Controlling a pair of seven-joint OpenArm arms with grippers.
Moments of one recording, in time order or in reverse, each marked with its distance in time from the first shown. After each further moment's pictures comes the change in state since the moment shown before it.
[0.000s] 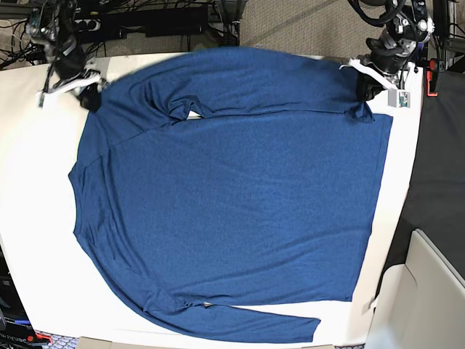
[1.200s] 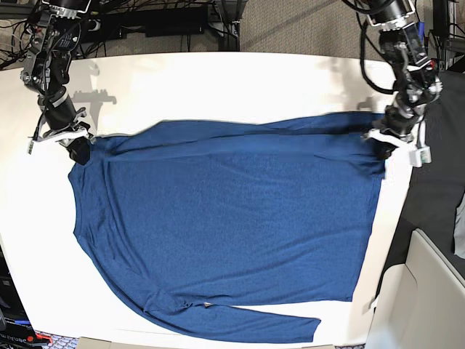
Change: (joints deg) left arm -25.7 0.0 -5.8 -22.3 0.4 0.5 1.2; right arm 18.7 0.7 0.2 -12.4 0.0 0.1 -0.2
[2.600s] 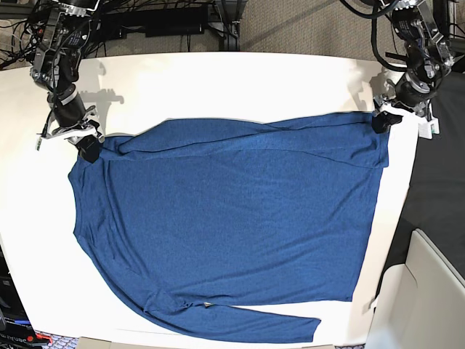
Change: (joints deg) left arm 7.7 -2.6 -3.3 -0.1 -13.1 -0.2 8.2; right arm -0.2 -3.6 -0.2 0.0 0.0 0.0 0.6
